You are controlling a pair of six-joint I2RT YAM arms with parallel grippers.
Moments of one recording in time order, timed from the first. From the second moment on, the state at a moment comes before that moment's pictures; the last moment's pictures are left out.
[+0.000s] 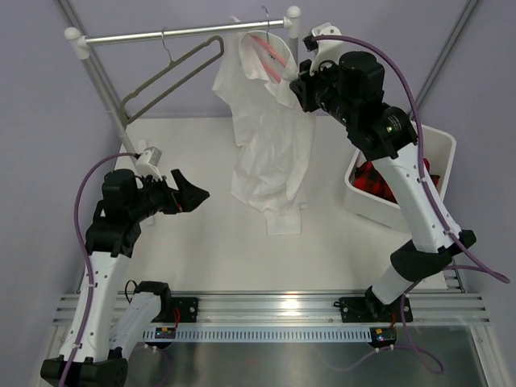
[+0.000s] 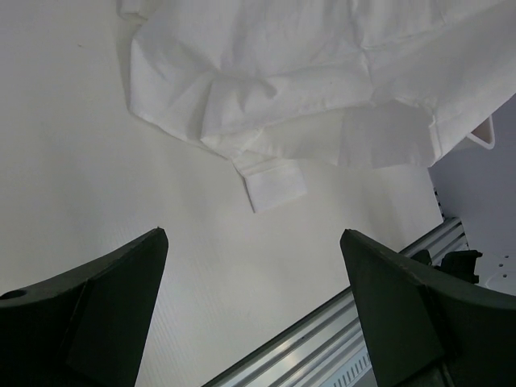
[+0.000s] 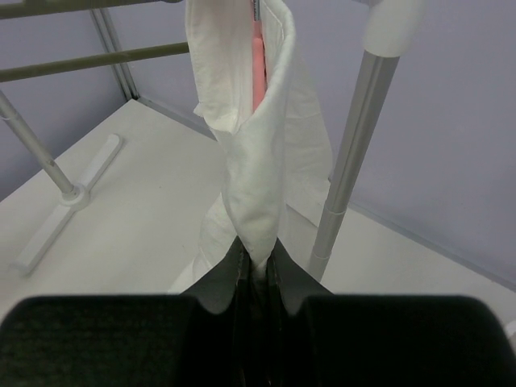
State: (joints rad) left arm -0.08 0.76 0.92 -0.62 0.54 -0.42; right arm 0.60 1.64 2.19 -0.67 0.06 -0.05
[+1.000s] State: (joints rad) left arm -0.45 1.12 1.22 -0.11 0.47 -0.32; right arm 0.76 1.36 1.65 -0.65 -0.10 0.19
